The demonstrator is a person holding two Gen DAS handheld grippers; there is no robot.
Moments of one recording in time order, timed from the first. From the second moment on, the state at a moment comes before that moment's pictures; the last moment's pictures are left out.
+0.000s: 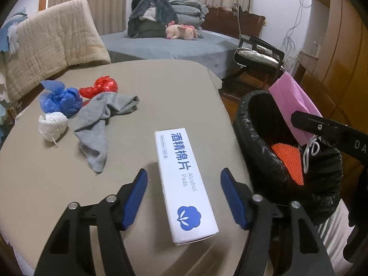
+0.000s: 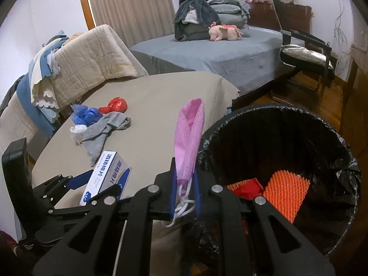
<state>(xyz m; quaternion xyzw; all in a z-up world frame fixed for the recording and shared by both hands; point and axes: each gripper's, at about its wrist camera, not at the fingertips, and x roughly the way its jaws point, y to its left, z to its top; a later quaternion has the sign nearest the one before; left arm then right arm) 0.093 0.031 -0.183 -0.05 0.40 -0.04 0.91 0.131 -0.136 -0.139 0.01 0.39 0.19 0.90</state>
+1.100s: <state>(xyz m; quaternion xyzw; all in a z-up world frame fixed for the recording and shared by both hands) 0.099 0.014 -0.100 -0.04 0.33 -0.06 0.94 0.121 -0.153 -0.110 0.02 0.36 0.18 0.92</state>
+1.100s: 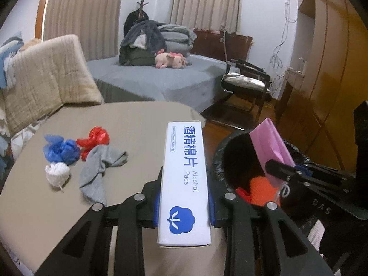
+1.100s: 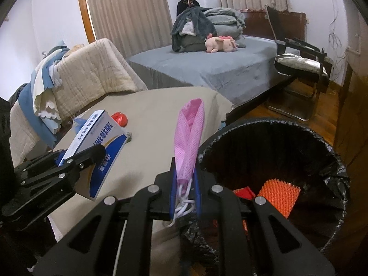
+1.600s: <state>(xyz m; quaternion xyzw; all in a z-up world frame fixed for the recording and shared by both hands) 0.112 -0.041 -0.077 -0.02 0.30 -0.12 0.94 0.117 -0.204 -0.093 0.03 0.34 0.13 0.93</state>
